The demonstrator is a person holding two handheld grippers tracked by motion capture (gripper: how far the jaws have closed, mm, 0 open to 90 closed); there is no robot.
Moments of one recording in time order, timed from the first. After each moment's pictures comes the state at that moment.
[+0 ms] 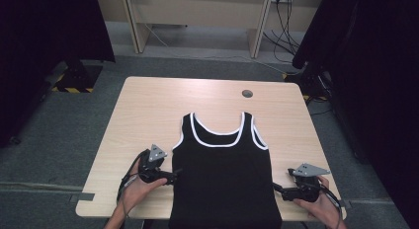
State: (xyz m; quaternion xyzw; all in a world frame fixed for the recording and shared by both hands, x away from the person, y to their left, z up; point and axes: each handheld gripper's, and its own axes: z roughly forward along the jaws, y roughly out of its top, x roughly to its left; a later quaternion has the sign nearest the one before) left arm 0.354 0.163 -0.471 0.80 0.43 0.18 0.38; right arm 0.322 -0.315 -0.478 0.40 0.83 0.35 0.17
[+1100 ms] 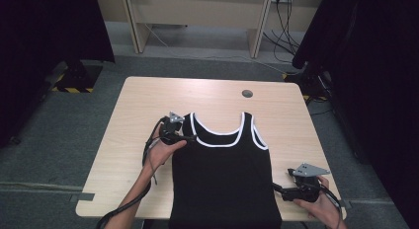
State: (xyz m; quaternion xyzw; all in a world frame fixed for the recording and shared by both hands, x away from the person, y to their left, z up) left arm 0.461 0.119 -0.454 0.78 0.46 0.18 0.39; right arm 0.322 -0.315 -0.478 0.40 0.83 0.35 0.17
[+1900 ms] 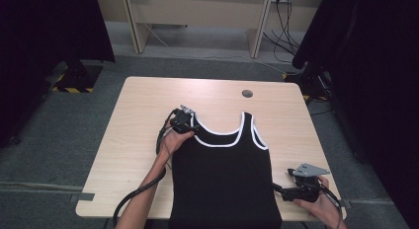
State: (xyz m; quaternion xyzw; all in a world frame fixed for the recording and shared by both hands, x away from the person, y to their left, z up) left arm 0.507 0.095 -0.471 0.80 0.46 0.19 0.33; right arm 0.322 -0.315 -0.478 0.40 0.83 0.35 0.17
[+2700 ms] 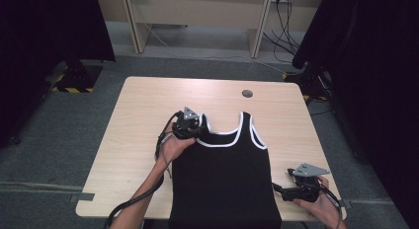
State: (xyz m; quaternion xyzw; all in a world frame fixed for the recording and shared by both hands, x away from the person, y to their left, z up) left arm 0.456 0.083 -0.429 0.80 0.39 0.18 0.41; right arm 0.322 -0.315 -0.478 0.40 0.83 0.35 0.17
